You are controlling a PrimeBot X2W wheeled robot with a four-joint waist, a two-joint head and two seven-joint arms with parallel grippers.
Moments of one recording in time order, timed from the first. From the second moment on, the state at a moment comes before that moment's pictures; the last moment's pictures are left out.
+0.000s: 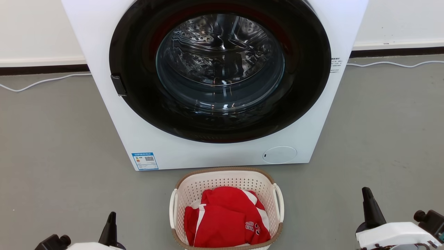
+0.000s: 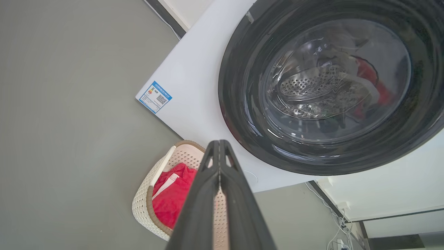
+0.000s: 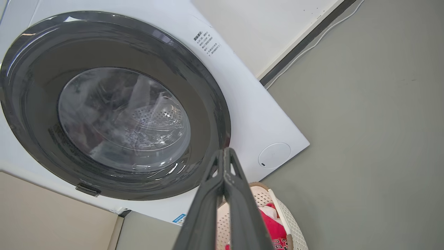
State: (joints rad) left arm 0.02 0.07 0.07 0.36 -0.92 -0.06 -0.07; right arm -0.02 -0.06 -0.11 0.34 0.77 0.12 -0.08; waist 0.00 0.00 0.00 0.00
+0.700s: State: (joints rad) left arm 0.00 0.06 0.07 0.33 -1.14 -0.08 -0.02; right arm -0.03 -0.05 -0.12 0.33 1.04 0.12 -0.02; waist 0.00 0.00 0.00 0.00
